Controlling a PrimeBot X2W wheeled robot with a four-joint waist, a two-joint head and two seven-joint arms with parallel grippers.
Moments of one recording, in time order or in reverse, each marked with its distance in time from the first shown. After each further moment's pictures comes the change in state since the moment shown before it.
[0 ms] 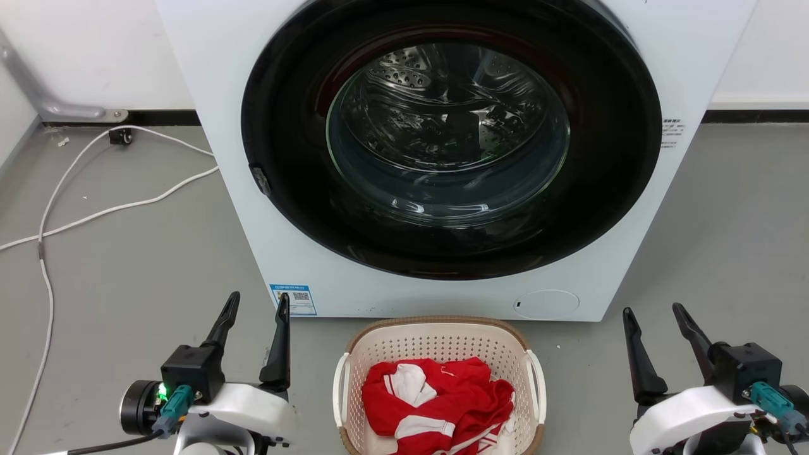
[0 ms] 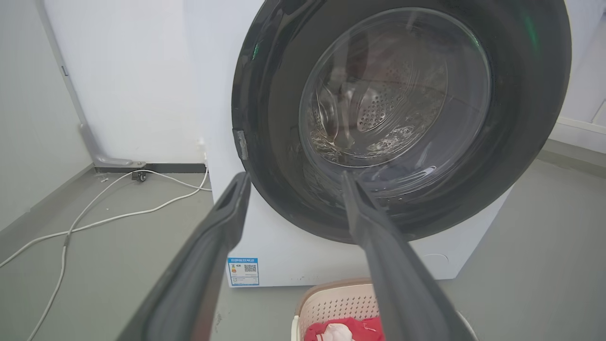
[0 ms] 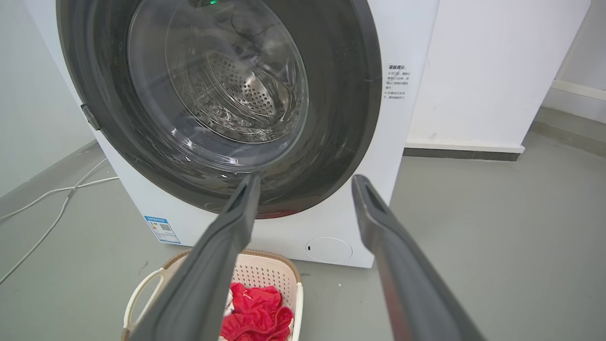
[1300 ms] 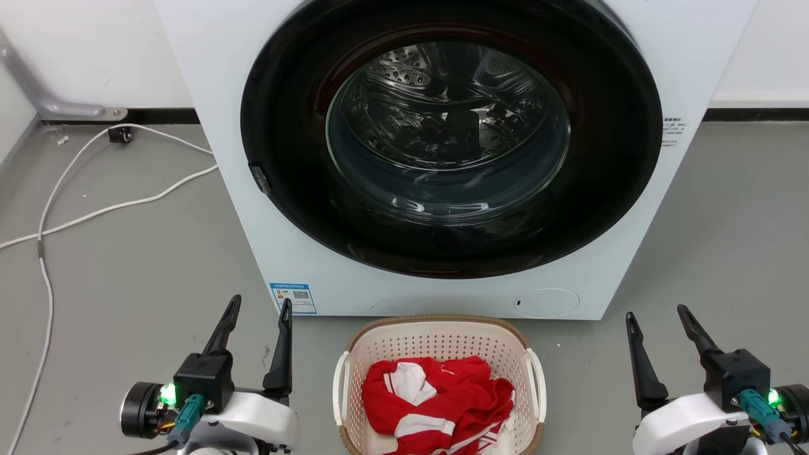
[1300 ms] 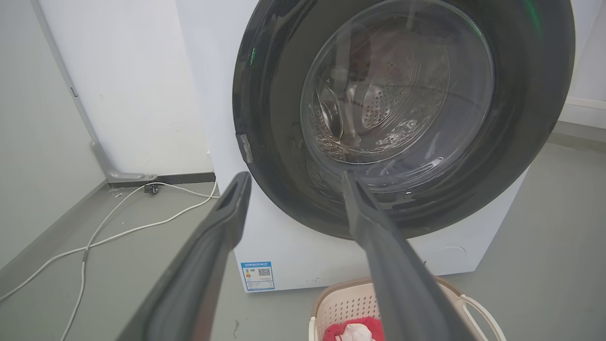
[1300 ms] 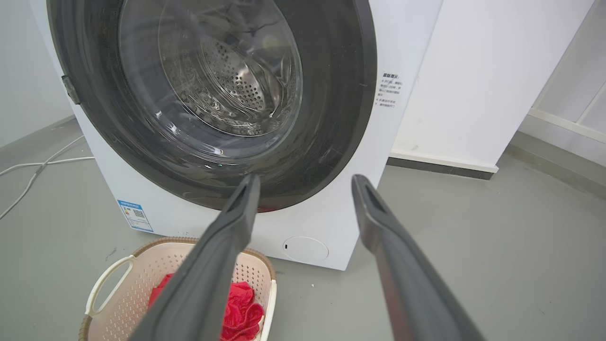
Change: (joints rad) left arm 0.008 -0.029 0.033 0.023 0.127 -0.014 -0.047; right arm 0.008 0.000 -0.014 0.010 -0.131 0.000 -0.040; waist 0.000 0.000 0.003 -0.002
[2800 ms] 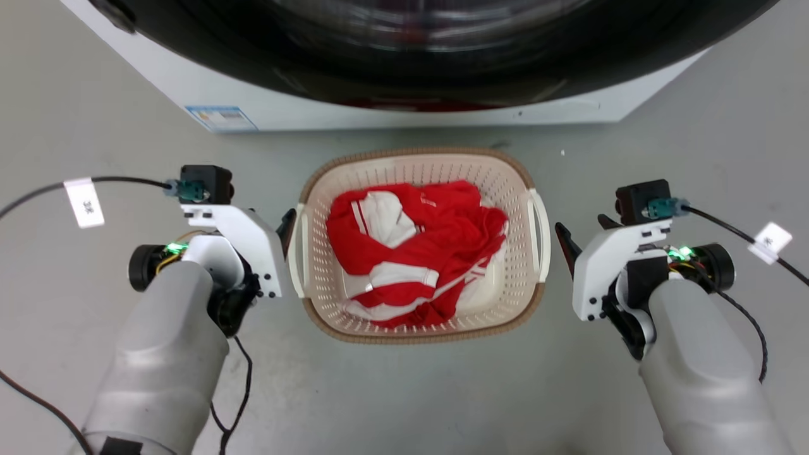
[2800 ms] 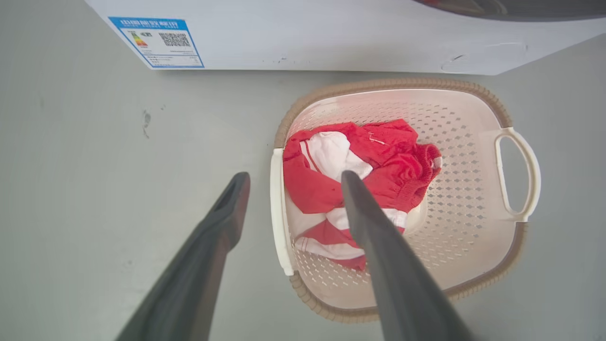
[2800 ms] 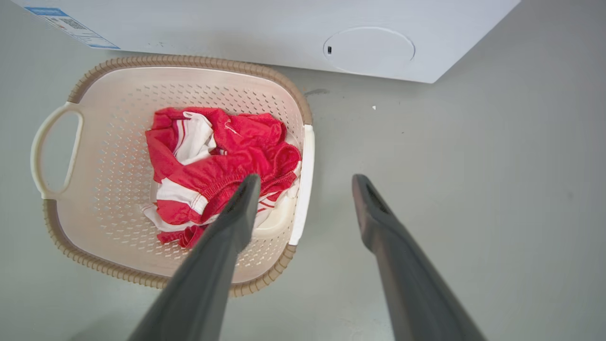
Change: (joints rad) left arm -0.695 0.109 -0.232 0.719 -0.431 -0.081 0.400; right arm -0.634 0.001 0.129 0.666 0.146 0.000 0.279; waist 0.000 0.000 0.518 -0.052
